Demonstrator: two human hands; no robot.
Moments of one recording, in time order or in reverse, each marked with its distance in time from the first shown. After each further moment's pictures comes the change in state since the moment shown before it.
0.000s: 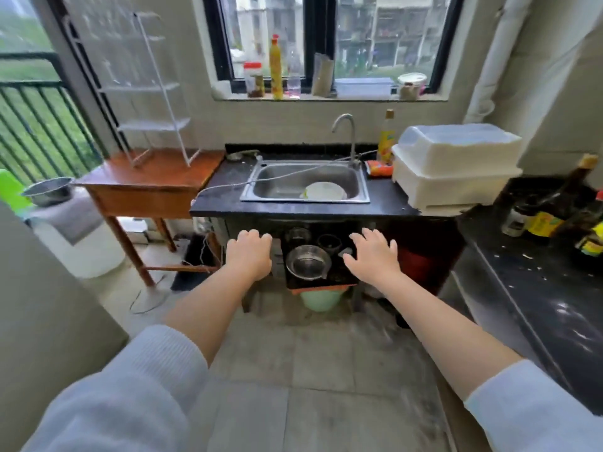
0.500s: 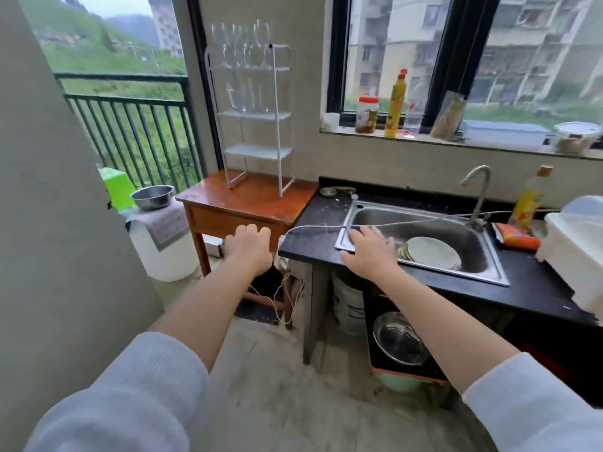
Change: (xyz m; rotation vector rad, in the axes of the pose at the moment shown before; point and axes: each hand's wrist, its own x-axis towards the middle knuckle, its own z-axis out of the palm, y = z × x) left_hand 0.124 -0.251 -0.023 -0.022 0.092 -0.337; right_hand 0.221 -0.249 0.038 -0.025 0.007 -0.313
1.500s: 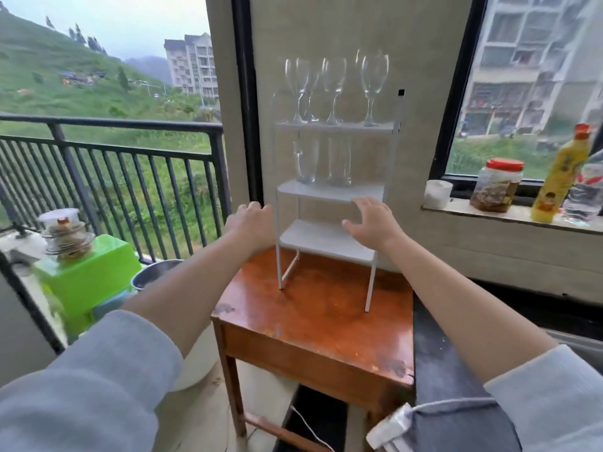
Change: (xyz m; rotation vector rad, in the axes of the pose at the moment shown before) left_hand 0.530 -0.293 -0.041 -0.058 0.133 0.014; right_hand 0.546 -0.270 -0.007 0.223 0.151 -0.076
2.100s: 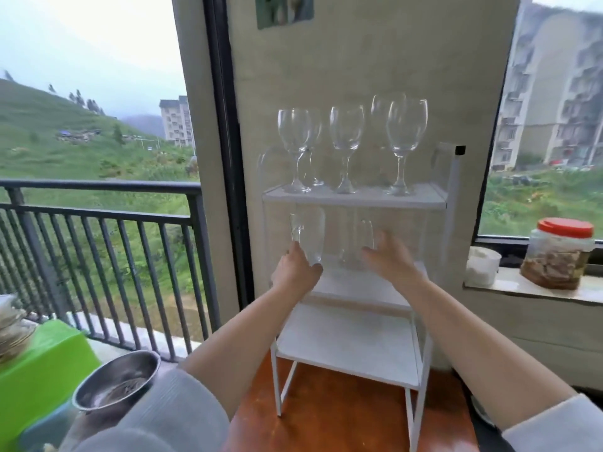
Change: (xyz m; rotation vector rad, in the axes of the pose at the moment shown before) left_hand 0.237 0.037 0.060 -0.704 -0.013 -0.086; right_hand 0.234 0.036 0.031 0.469 0.220 0.285
